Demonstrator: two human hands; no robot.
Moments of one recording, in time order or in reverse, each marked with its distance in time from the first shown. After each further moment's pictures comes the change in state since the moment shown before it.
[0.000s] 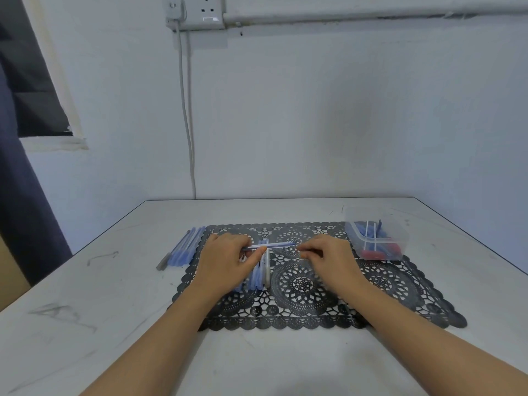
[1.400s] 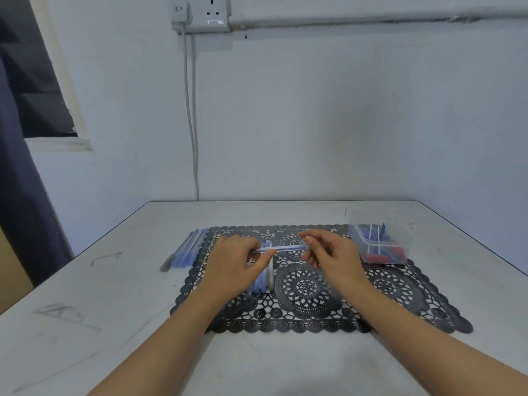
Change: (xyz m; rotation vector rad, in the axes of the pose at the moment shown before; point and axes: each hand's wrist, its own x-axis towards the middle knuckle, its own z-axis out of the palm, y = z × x) left_hand -0.001 0.011 -0.003 -0.068 0.043 0.047; right_hand -0.006 -0.006 0.003 0.670 0.089 0.084
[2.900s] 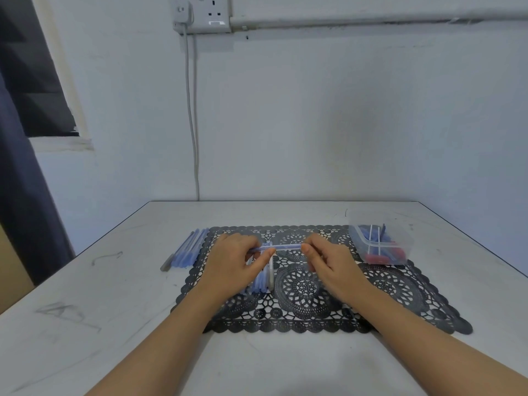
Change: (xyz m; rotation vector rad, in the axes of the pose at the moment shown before) left_hand -0.001 -0.001 -0.003 -0.076 0.063 0.051; right_hand 0.003 0.016 -0.010 -0.455 -0.145 -0.381
